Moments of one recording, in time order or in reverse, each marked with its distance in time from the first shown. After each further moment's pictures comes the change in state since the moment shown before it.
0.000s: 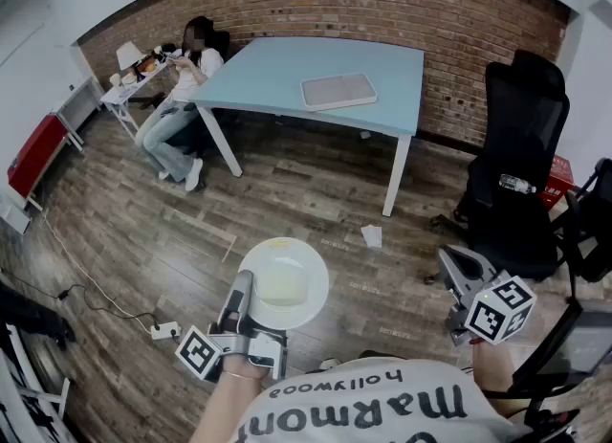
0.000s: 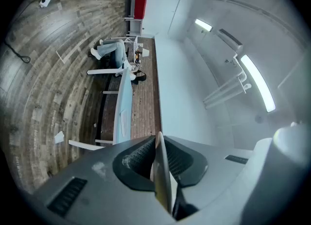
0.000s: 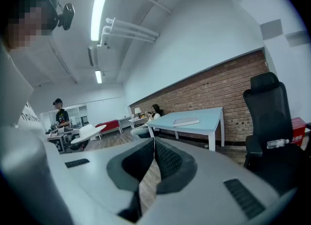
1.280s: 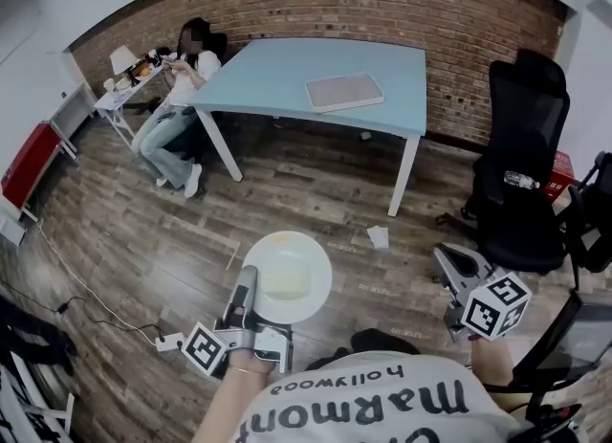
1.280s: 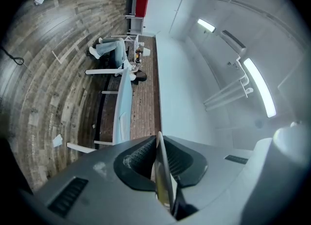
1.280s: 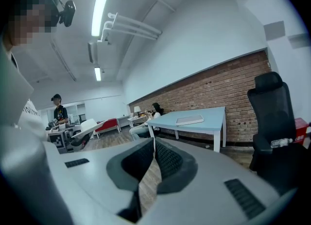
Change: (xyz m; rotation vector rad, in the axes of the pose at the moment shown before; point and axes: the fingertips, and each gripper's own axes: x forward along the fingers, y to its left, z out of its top) left arm 0.015 0.021 0.066 -0.012 0.016 -0.013; right arm 0.058 0.042 -0.021 -0.021 0.002 -0.023
